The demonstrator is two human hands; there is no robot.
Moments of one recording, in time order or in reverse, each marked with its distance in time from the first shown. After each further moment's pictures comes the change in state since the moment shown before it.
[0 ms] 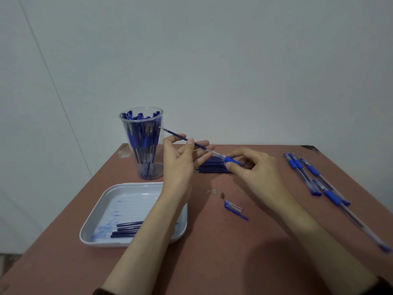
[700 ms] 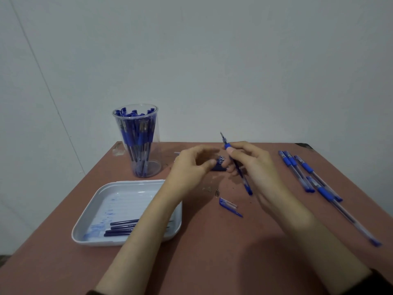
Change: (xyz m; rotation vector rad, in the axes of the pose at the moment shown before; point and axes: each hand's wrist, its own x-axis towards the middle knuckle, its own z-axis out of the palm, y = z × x) left_hand -0.001 -0.004 -0.005 0.735 -0.399 -0.003; right_hand -0.001 -0.012 -0.001 0.513 -0.058 0.214
